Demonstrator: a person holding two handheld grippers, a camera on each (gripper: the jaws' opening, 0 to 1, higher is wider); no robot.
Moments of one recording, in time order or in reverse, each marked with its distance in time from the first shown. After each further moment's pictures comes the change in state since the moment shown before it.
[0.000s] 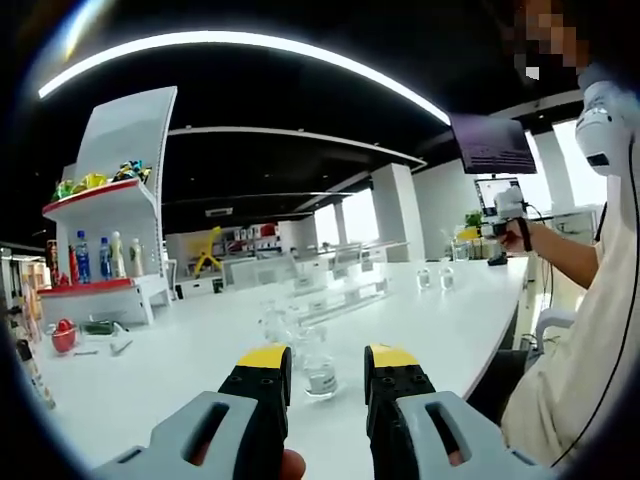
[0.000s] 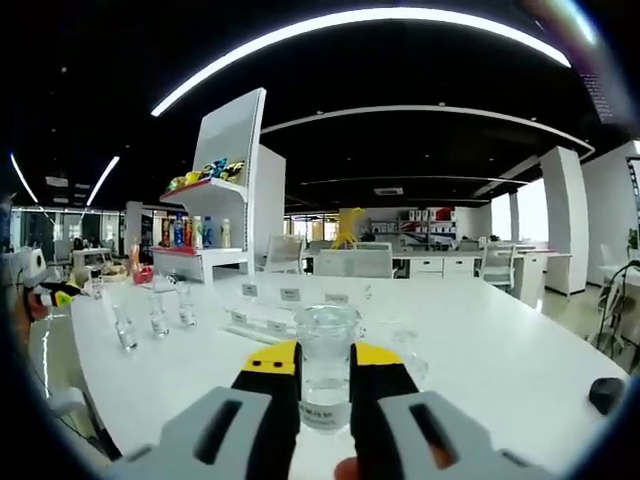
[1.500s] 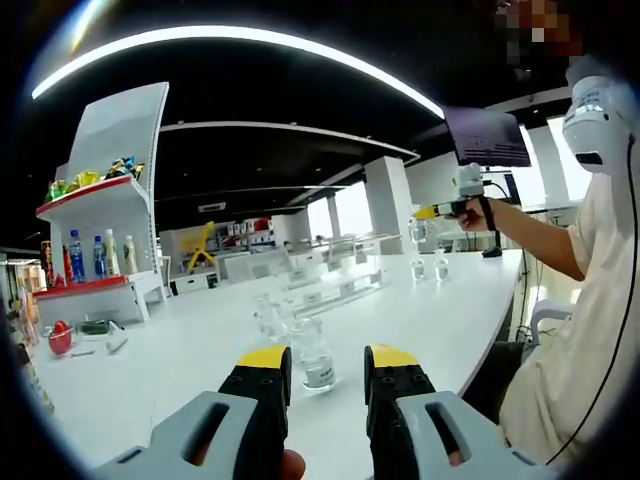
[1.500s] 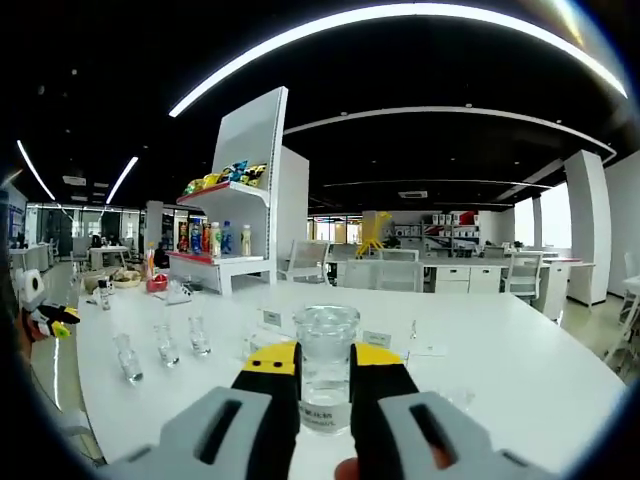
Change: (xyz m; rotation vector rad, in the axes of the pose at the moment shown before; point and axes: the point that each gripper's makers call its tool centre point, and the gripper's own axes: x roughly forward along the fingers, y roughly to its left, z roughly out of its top) left arm 0.001 -0.002 -0.008 0.011 0.032 -0.030; right arm 0.092 0.053 0.041 -0.014 -0.002 0.105
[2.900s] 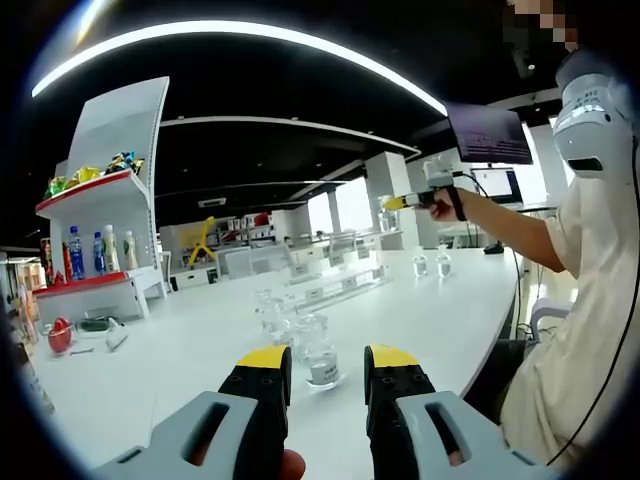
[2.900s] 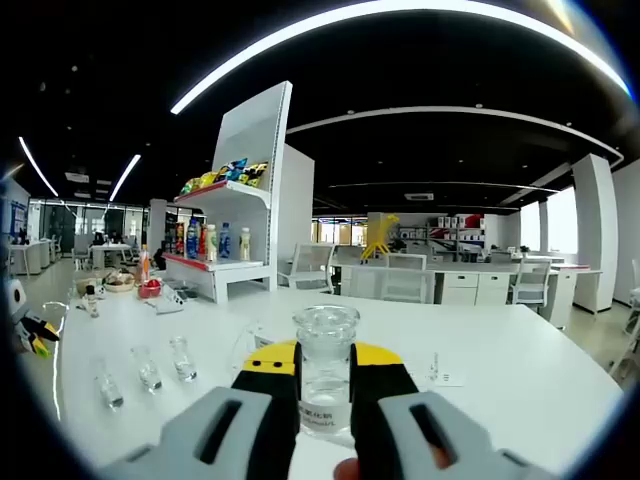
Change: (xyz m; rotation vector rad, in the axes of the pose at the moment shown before) left arm 0.004 0.005 -0.005 -0.004 0.022 0.002; right arm 0.080 0.003 0.025 -0.018 -0.008 0.015
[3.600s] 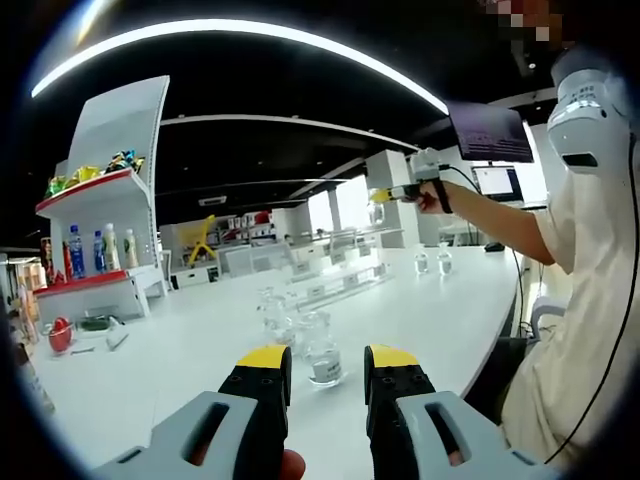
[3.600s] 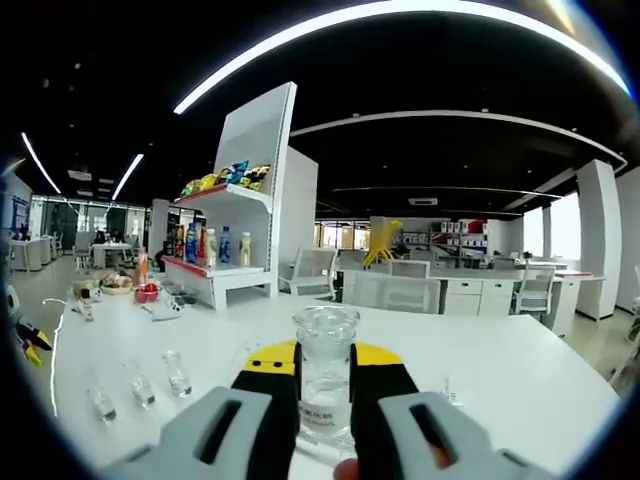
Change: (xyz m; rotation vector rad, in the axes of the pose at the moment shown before) left arm 0.002 0.003 -0.003 0.001 0.010 -0.001; right arm 0.033 0.003 0.019 -0.023 -0.016 0.005
